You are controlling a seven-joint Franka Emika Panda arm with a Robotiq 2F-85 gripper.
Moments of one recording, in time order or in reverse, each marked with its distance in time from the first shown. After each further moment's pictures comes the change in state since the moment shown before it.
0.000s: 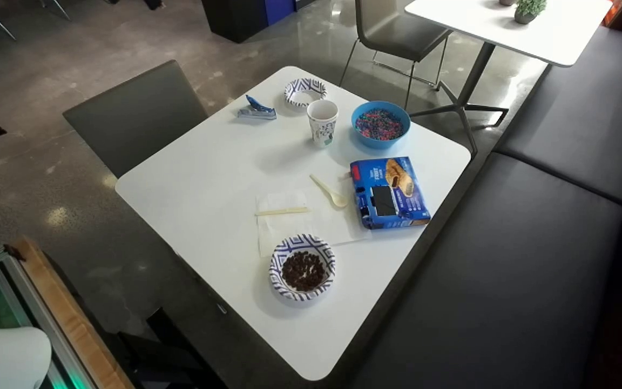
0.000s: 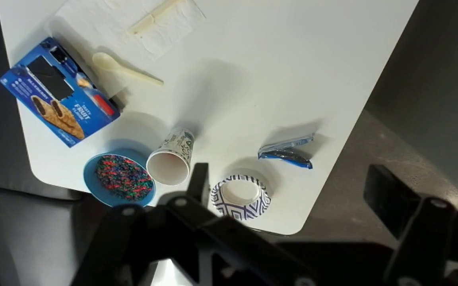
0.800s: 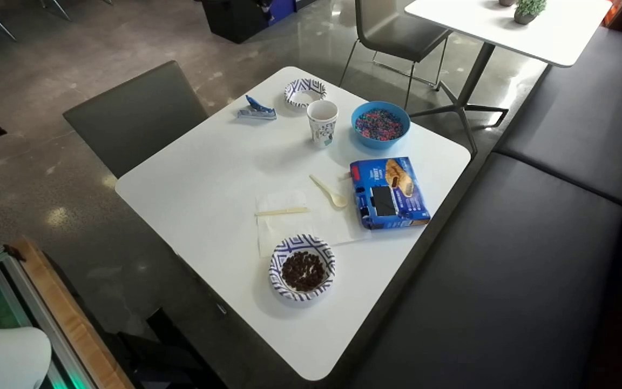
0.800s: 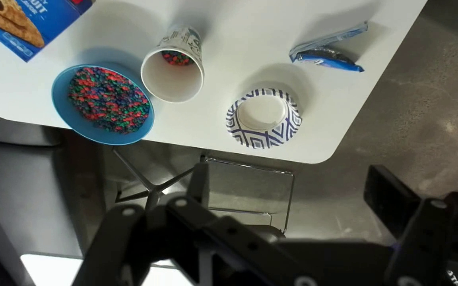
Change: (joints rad) arm -0.043 0.471 -0.089 0.290 0.080 0.370 -0.156
